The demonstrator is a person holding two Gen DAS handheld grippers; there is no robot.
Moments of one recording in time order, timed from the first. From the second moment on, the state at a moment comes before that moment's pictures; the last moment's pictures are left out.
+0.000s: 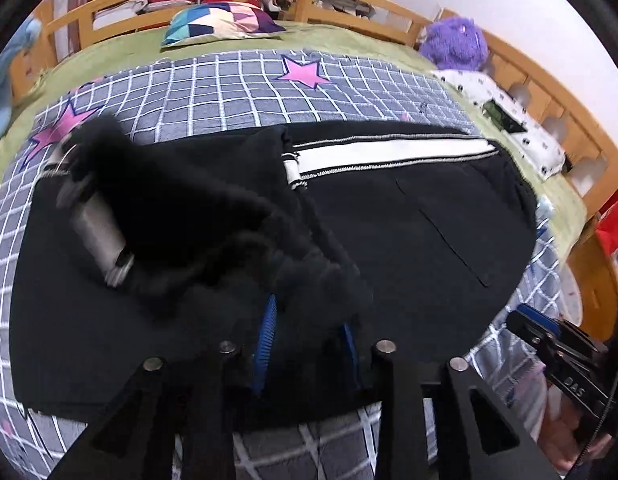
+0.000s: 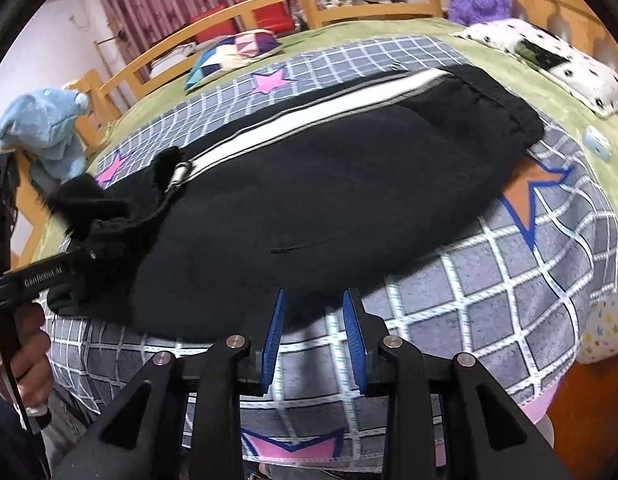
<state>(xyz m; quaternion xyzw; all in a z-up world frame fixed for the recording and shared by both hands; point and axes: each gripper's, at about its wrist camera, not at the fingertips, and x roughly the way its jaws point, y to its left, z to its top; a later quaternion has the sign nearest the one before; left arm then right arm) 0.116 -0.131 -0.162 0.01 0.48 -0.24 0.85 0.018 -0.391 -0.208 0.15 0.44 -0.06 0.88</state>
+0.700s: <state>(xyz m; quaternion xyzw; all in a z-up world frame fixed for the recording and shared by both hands) 0.113 0.077 -0.167 -0.17 0.45 -0.17 0.86 0.142 -0.260 -0.235 0.17 0.46 0.06 0.87</state>
